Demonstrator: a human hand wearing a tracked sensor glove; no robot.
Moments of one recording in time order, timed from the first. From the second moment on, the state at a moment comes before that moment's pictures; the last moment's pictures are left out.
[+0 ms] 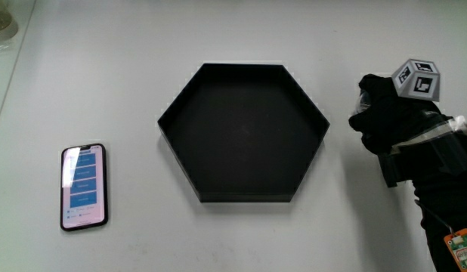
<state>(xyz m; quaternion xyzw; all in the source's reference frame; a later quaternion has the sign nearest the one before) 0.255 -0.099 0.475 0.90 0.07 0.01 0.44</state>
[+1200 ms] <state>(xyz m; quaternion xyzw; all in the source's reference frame) 0.291 -0.062 0.536 0.86 0.13 0.02 0.49</state>
